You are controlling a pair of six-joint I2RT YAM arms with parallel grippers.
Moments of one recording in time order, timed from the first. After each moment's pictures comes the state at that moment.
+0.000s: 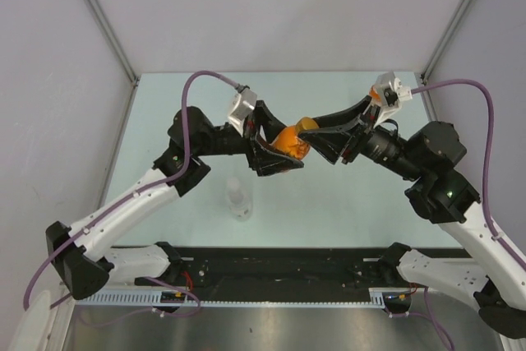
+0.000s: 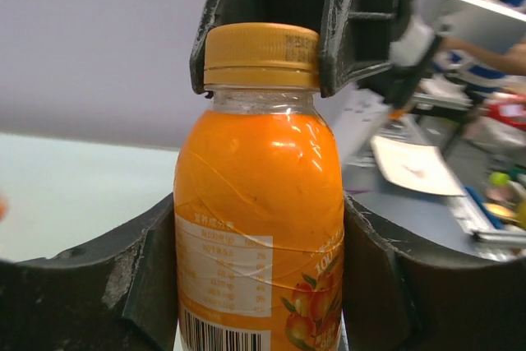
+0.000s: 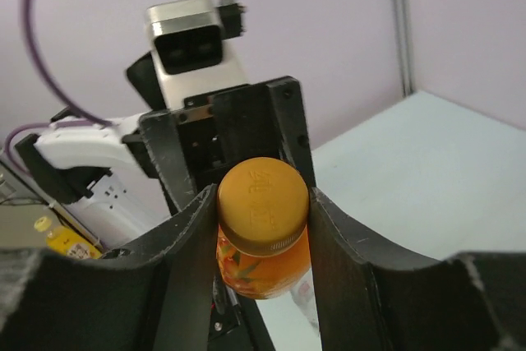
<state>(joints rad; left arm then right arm) -0.79 1.14 1.11 0.26 0.75 -0.36 0.77 0.90 1.24 -0.13 -0.29 0.44</state>
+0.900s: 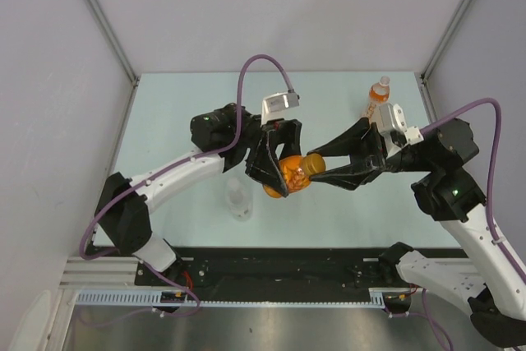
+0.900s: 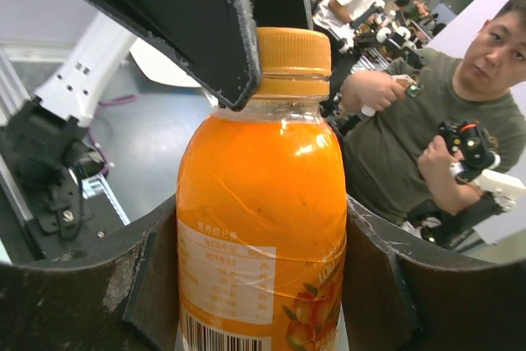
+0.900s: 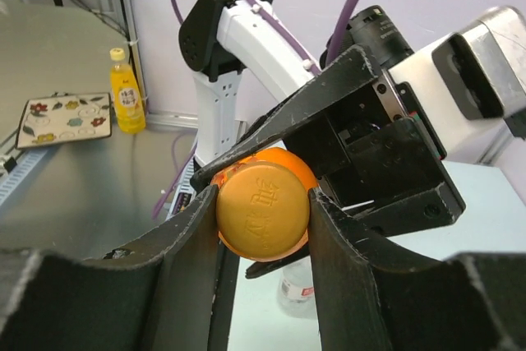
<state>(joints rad) -0.79 1.56 1.28 1.37 1.46 -1.68 0.62 0.87 1.24 -0.08 -1.02 0.12</state>
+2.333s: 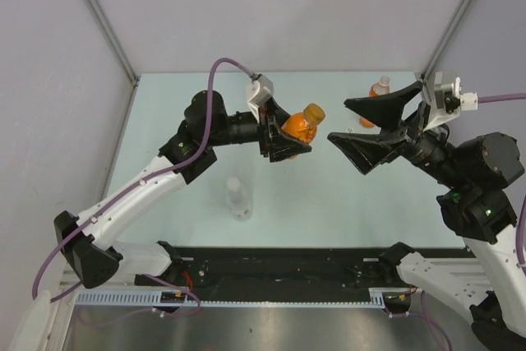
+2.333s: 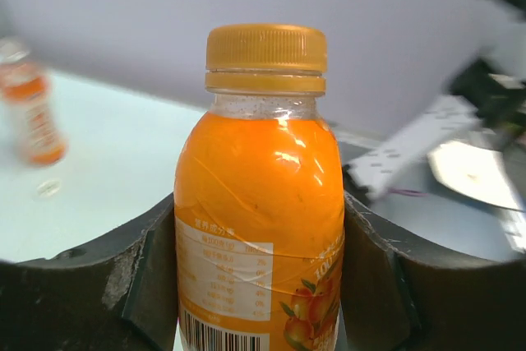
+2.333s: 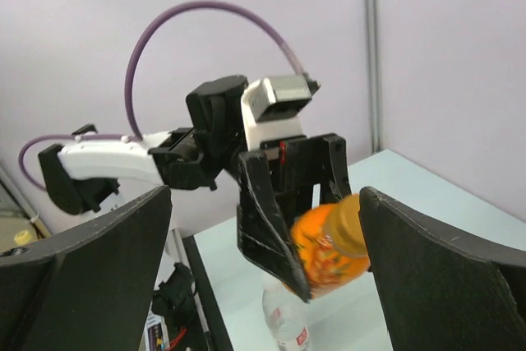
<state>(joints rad) -0.77 1.27 1.28 0.07 0.74 -0.31 0.59 0.80 1.36 -0.15 -0.47 0.38</state>
